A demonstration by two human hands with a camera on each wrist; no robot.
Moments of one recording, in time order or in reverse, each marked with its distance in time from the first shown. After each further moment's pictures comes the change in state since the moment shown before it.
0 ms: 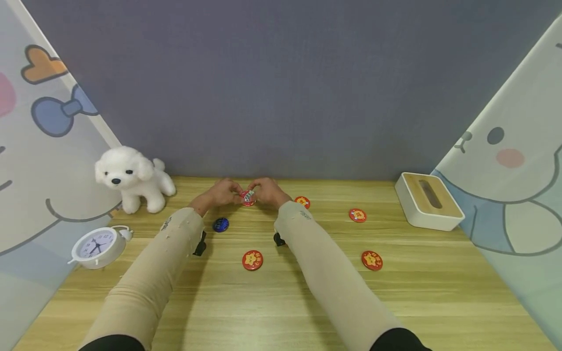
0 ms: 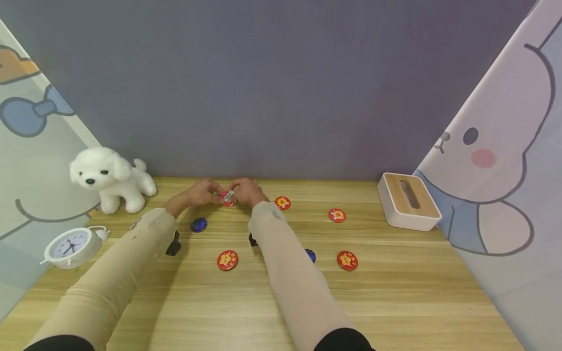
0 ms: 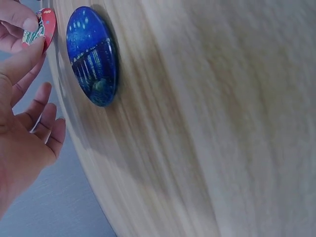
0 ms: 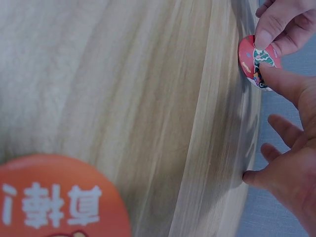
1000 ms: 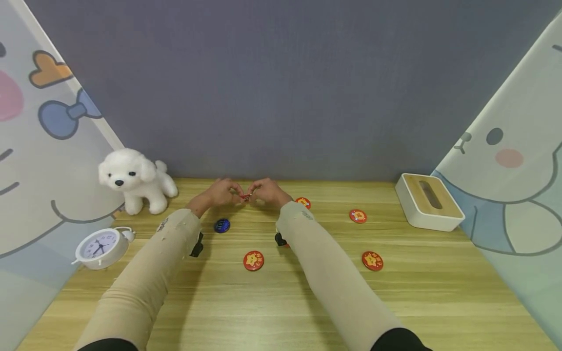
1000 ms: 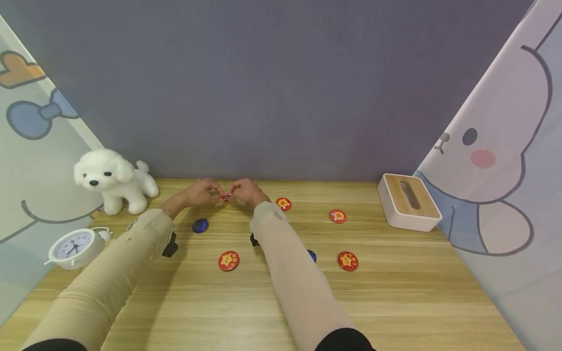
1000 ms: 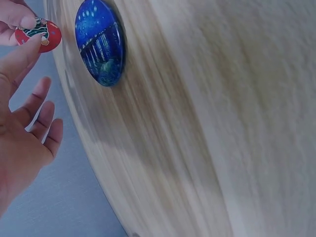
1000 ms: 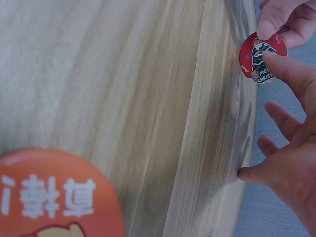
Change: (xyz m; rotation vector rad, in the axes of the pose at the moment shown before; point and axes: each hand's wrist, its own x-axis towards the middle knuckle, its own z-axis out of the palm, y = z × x) left_hand -0.006 0.001 -0.007 0.011 0.003 0.012; right_hand -0.005 0.000 -0.004 0.183 -0.076 -0.005
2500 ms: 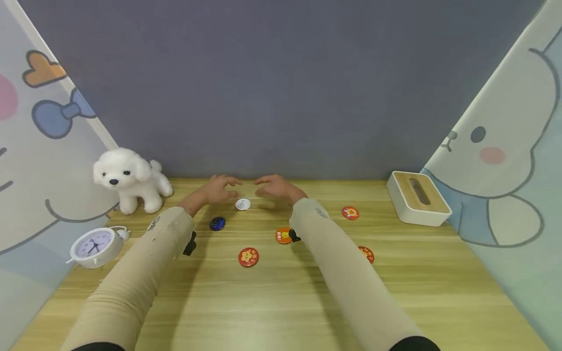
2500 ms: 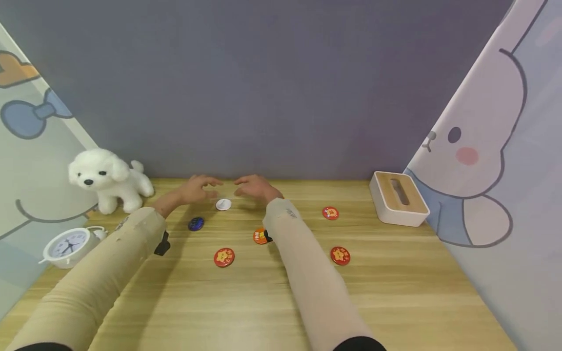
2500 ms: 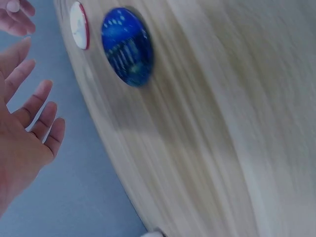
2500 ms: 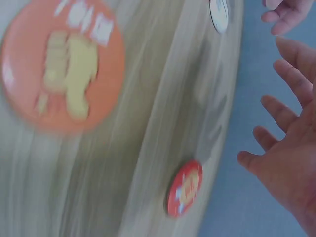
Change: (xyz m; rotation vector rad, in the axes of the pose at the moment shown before) left_hand -0.010 0.018 -0.010 -0.018 -0.033 -0.053; right_hand -0.031 0.003 -0.040 -0.168 -0.064 -0.003
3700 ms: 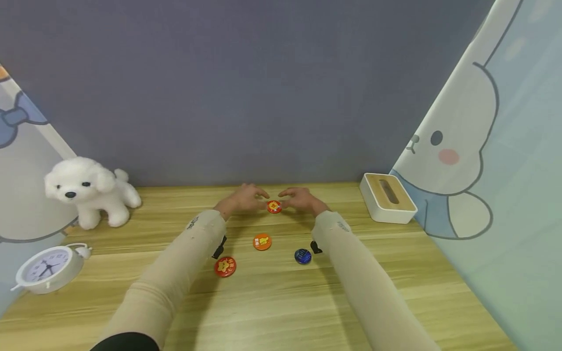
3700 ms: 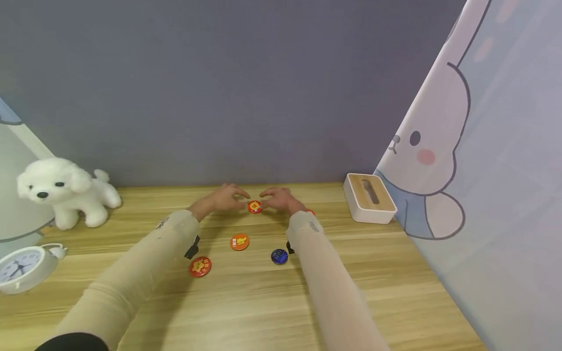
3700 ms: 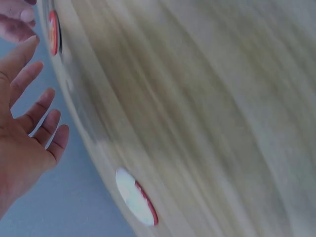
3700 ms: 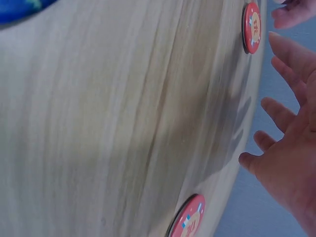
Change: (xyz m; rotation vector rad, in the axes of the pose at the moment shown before) left_hand 0.067 0.076 0.062 0.069 -0.097 0.164; right_hand -0.058 0.083 -0.043 -0.042 0.080 0.167
